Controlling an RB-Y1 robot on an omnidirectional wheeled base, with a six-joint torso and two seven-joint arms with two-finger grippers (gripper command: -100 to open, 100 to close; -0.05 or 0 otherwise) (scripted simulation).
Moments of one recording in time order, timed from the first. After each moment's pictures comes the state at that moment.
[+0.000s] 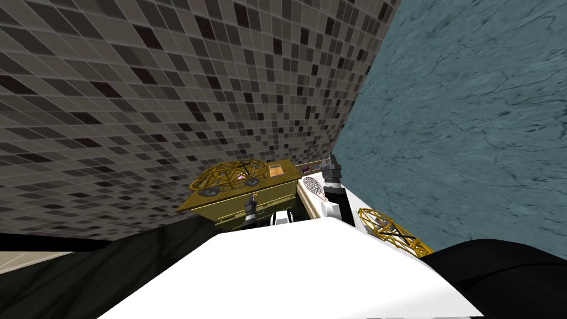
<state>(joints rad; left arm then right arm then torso) 0.03 -0.04 0.04 -0.62 0.11 -1.22 0.09 0.46 0.03 -0.07 -2.22 0.08 -0.43 -0.13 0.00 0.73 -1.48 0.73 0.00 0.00</state>
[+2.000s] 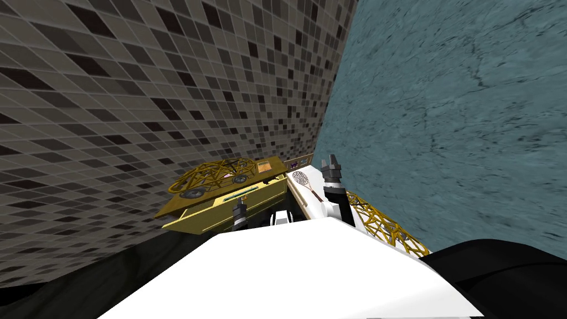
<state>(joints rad) 0.12 0.02 0.12 -0.76 0.20 -1.15 0.09 0.46 0.03 -0.07 -2.22 0.08 -0.43 -0.13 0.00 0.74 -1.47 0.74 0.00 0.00</state>
